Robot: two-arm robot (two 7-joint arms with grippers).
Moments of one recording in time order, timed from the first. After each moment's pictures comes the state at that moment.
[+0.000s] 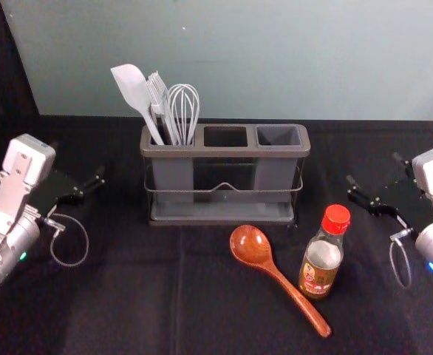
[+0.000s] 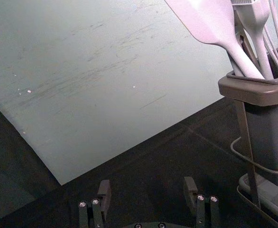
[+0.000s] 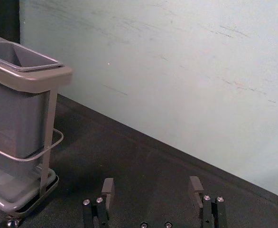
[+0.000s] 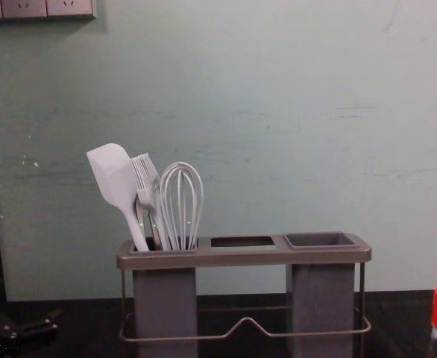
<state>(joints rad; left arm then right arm) -0.20 0.60 0.45 -1.41 -0.25 -0.12 0.03 0.20 0.60 -0.45 -1.41 0.25 -0.12 -0.03</state>
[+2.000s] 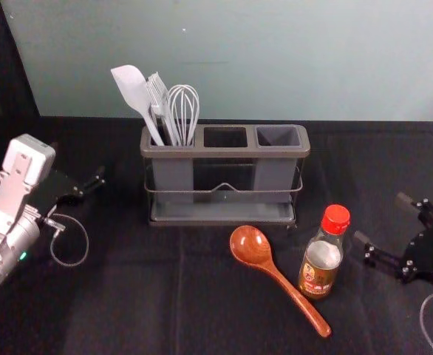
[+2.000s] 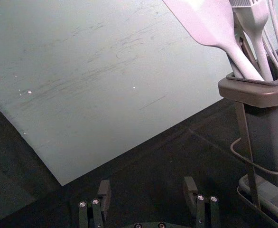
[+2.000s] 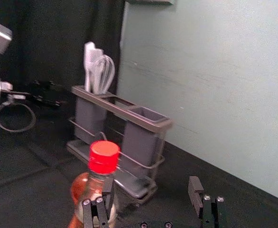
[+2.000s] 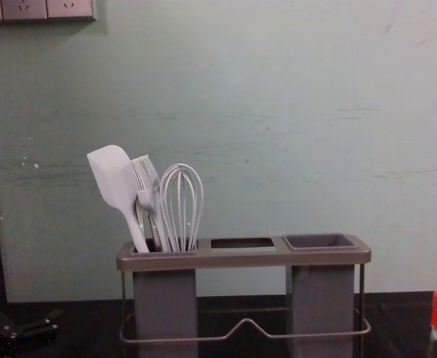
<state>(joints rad) -0.20 0.60 0.45 -1.41 -0.25 -0.12 0.03 -0.25 0.83 -0.21 -1.79 0.46 -0.35 0.28</state>
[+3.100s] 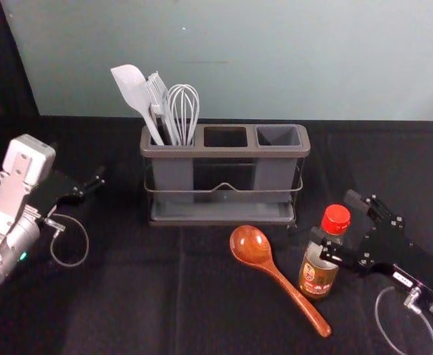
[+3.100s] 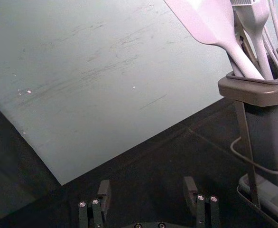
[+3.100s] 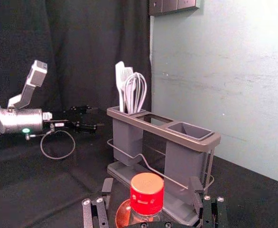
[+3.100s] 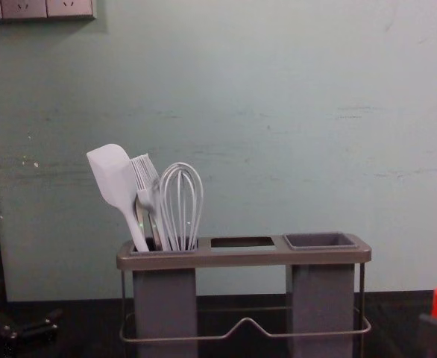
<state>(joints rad) -0.20 0.60 0.45 -1.41 -0.25 -0.12 0.03 -0.12 0.69 -0.26 -1.73 0.55 -0.25 0.49</state>
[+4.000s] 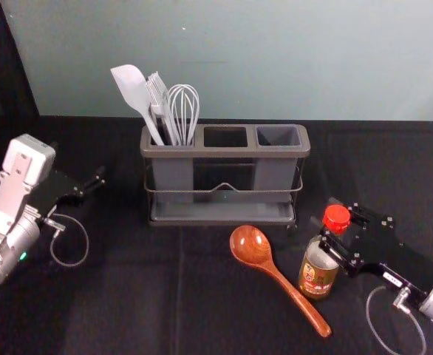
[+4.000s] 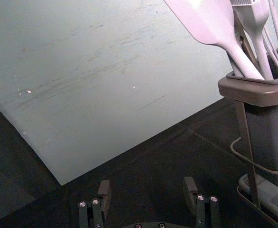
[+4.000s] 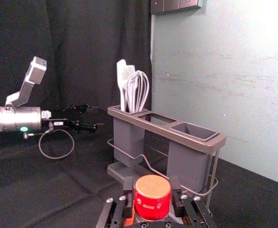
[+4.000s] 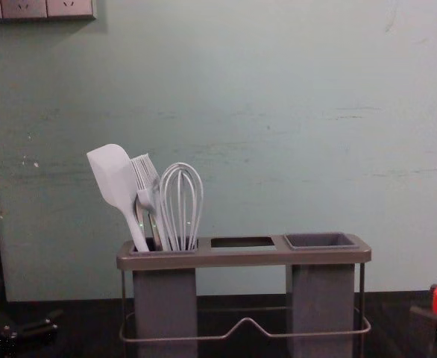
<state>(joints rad) -0.20 0.60 0.45 -1.41 -0.25 -0.12 0.03 -0.12 0.62 -0.24 -1.72 0.48 -0.24 0.52</state>
